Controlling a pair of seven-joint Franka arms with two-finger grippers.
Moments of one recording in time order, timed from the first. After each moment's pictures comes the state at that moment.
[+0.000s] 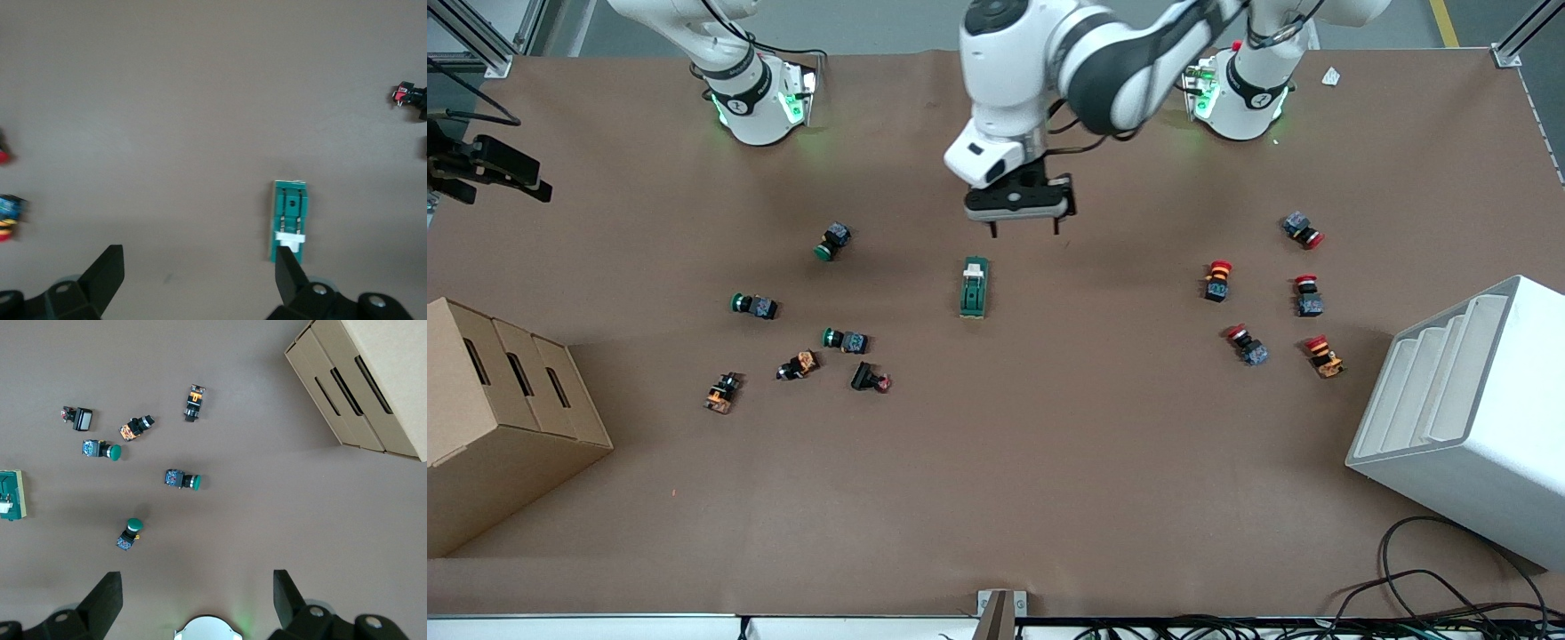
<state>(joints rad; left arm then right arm) -0.51 0.36 -0.52 -1.70 0.46 2.01 -1.20 0.01 -0.08 -0.10 -1.61 0.02 1.42 -0.08</state>
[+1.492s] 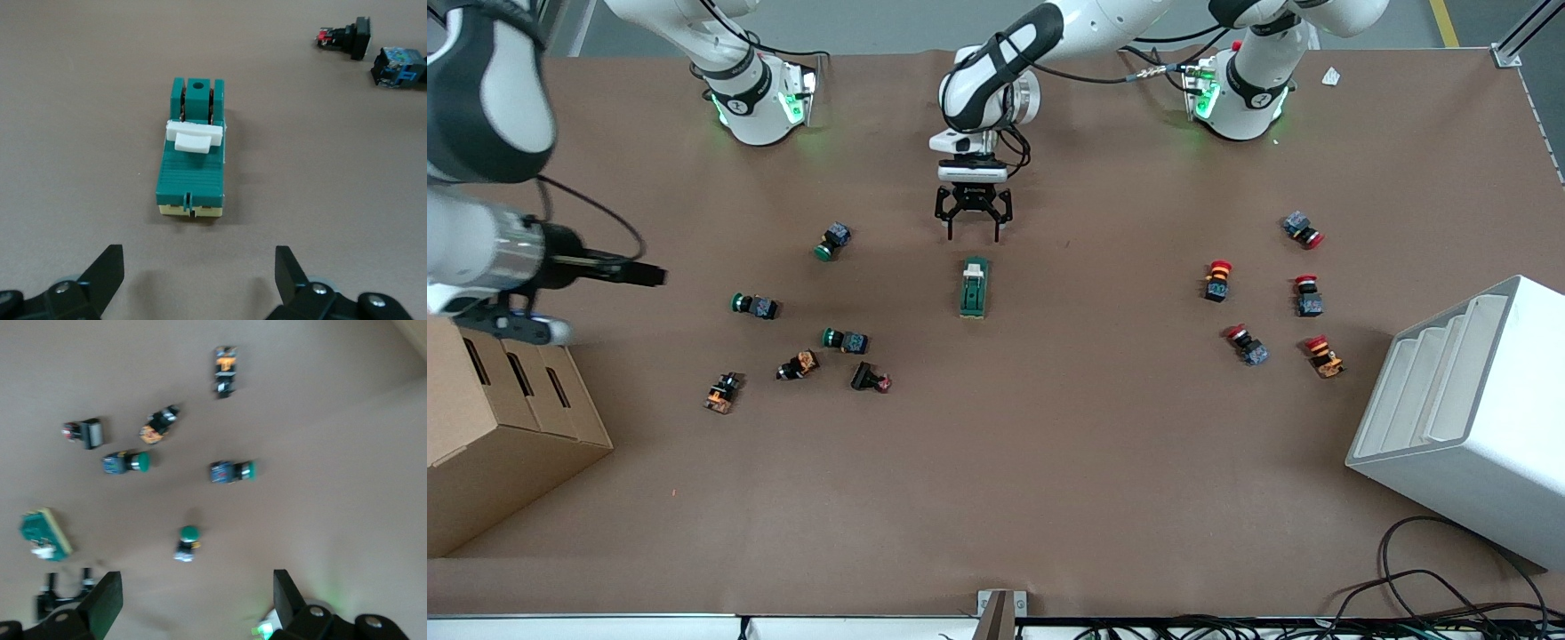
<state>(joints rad) -0.81 0.75 -0.51 -1.93 1.68 2.12 -2.46 0.16 0.19 -0.09 -1.57 0.17 1.47 0.37</state>
